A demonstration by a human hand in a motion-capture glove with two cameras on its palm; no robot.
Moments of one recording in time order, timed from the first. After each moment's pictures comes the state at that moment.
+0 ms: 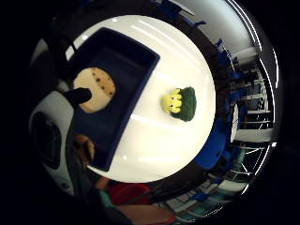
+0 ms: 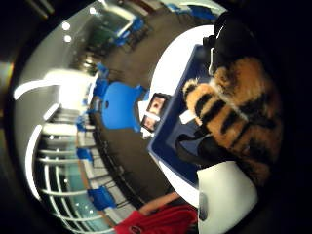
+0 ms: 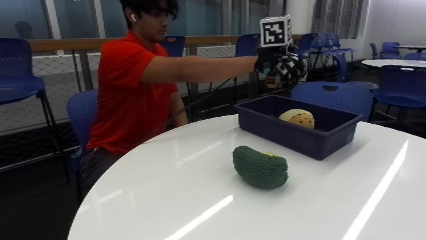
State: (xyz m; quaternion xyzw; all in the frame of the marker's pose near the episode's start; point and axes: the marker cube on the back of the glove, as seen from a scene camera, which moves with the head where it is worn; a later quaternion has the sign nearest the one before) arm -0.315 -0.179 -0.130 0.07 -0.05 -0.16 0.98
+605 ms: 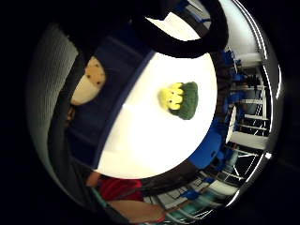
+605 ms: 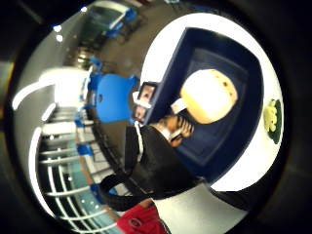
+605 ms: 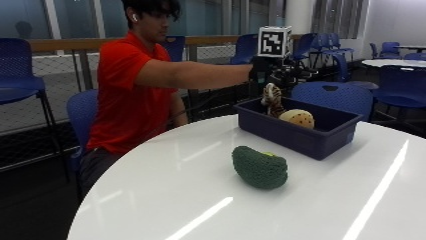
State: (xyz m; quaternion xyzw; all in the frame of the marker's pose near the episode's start) arm -0.253 -0.191 -0.097 0.02 0.05 -0.24 0.97
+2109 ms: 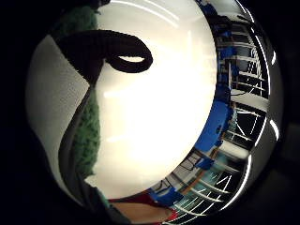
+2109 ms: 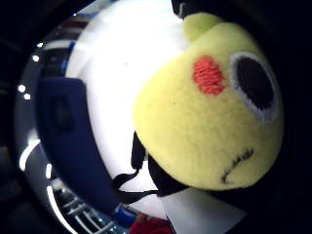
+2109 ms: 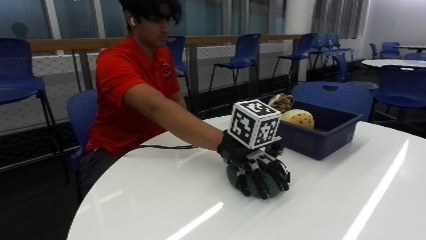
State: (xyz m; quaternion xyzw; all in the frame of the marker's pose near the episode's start) arm -0.014 -0.284 0.061 -0.07 0.04 0.07 0.99
